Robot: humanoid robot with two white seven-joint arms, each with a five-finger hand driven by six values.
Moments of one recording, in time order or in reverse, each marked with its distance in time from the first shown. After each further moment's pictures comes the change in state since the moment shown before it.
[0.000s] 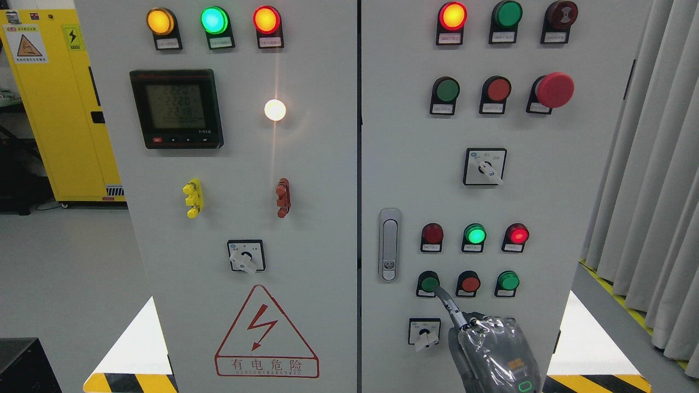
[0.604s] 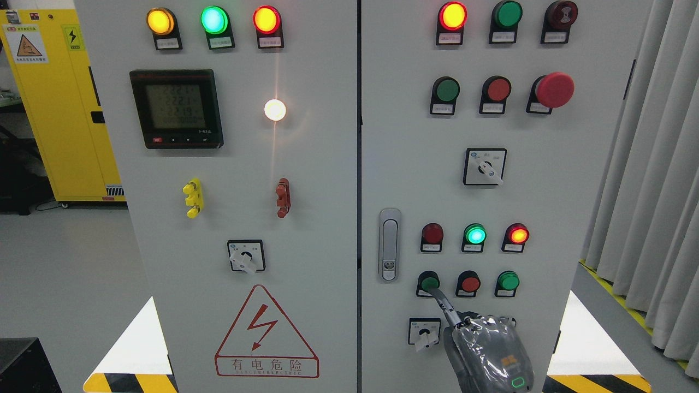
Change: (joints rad) left arm 0.000 0.000 0.000 0.000 0.000 0.000 0.000; right arm -0.021 -0.001 0.013 0.033 -0.005 0.003 0.017
